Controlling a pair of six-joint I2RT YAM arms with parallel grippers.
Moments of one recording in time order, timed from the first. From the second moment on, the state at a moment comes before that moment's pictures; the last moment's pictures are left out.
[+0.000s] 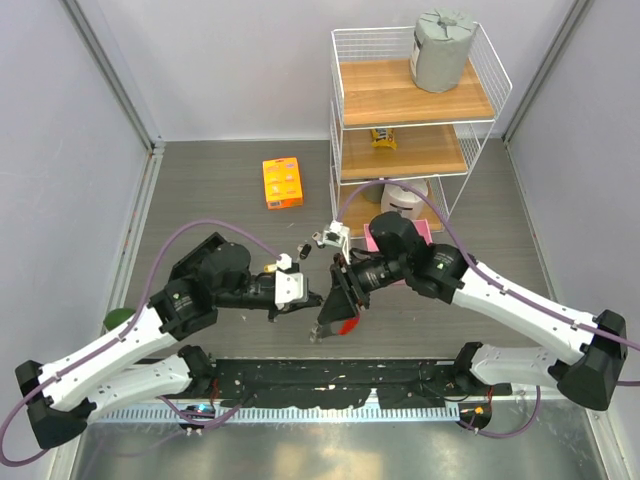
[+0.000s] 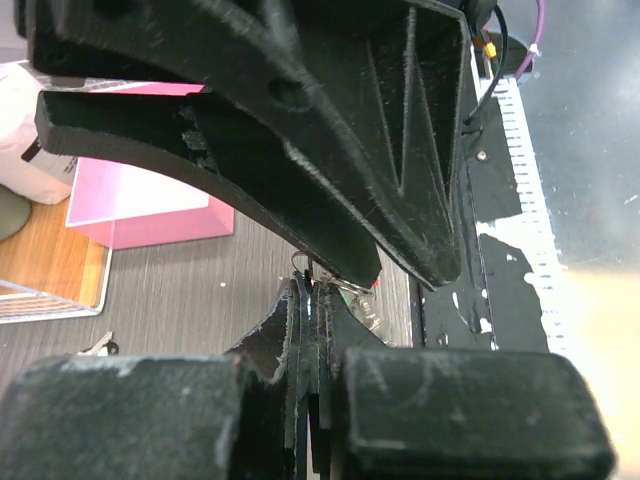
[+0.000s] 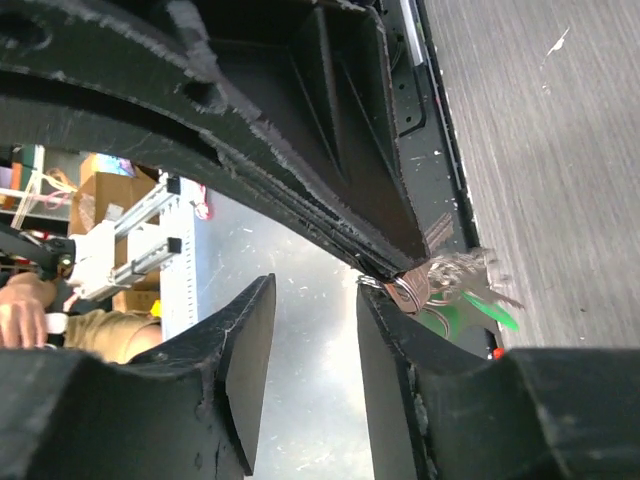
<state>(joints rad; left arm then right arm) -0.95 0.81 0.83 -0.38 0.54 0.36 0.91 1.16 1.03 -0.42 -0.78 0.40</state>
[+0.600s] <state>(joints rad) -0.96 0.77 0.77 -0.19 0.56 0.20 0.89 0.81 0.83 -0.14 -0.63 0.22</state>
